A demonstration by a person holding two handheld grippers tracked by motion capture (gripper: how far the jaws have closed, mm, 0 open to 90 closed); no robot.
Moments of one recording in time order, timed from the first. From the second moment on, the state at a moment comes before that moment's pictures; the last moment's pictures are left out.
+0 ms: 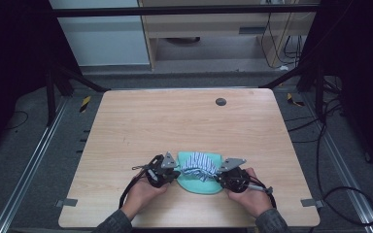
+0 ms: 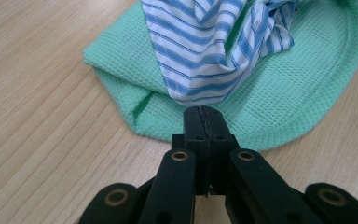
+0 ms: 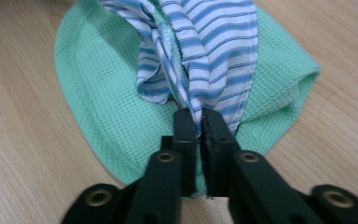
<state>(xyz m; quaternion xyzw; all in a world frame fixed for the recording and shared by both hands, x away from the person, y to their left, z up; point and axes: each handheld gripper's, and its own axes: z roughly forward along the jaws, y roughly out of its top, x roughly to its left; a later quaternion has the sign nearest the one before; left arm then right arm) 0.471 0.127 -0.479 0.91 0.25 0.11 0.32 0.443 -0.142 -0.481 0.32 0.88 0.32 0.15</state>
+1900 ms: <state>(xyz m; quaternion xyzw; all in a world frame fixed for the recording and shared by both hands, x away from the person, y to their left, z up) 0.535 0.252 -0.495 0.82 0.44 0.17 0.32 0.522 -0.250 -0.496 0.54 0.74 0.32 0.23</state>
